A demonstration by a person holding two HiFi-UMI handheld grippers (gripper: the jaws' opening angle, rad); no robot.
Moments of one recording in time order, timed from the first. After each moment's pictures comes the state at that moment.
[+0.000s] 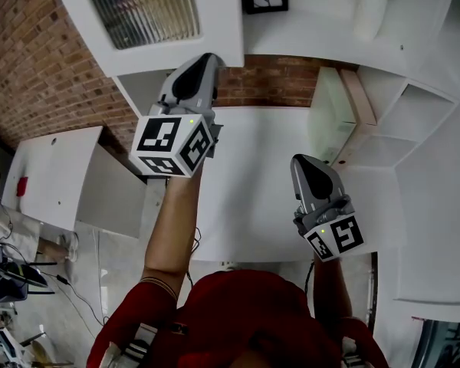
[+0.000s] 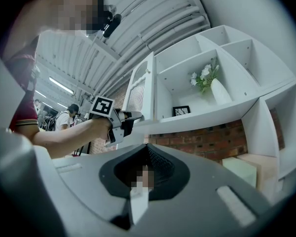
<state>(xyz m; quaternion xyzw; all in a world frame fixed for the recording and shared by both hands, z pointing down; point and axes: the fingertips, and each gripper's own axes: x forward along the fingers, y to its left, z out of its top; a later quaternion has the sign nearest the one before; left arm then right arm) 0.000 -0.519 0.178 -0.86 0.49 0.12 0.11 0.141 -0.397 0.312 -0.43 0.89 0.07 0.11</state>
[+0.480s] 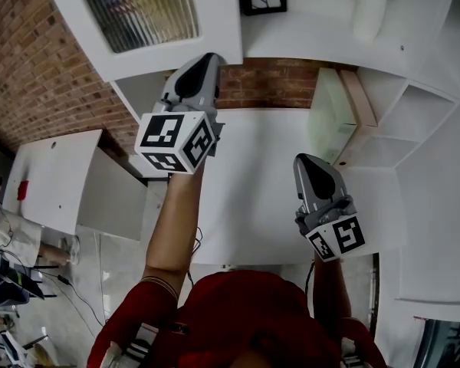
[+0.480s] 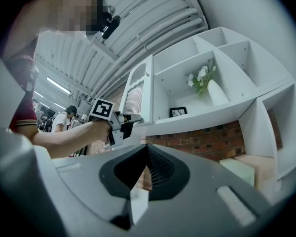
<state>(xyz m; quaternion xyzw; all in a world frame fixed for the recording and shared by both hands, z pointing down) 0.006 -0.536 0.182 -0.86 0.48 0.11 0.11 0.148 -0.406 0.310 -0.44 0.89 0.07 0.12</state>
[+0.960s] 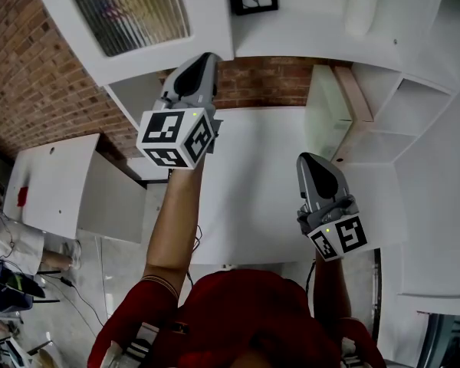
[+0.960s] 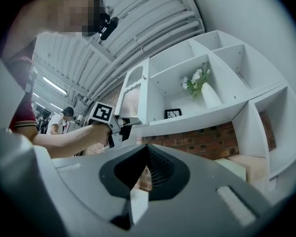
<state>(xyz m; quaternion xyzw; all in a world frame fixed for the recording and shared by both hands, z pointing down) 0.015 -0.547 0.186 -0.86 0.49 0.10 0.11 0.165 -0.403 0.309 -0.46 0.87 0.06 0.13</state>
